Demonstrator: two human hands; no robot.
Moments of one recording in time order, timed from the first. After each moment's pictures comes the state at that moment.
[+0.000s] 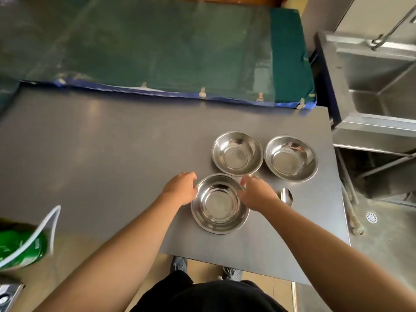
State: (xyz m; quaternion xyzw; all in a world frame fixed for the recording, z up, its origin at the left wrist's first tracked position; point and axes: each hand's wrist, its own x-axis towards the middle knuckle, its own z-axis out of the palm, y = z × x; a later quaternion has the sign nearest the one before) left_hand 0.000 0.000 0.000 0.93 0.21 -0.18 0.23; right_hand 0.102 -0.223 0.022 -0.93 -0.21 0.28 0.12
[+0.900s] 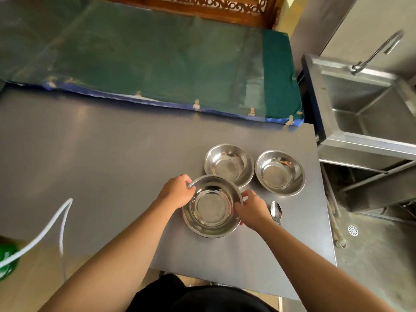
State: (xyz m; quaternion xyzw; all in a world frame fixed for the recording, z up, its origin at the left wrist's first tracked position) left_hand 0.022 0.002 0.008 0.88 0.30 -0.13 0.34; right_hand 0.091 -0.236 0.028 -0.90 -0.02 0.32 0.30
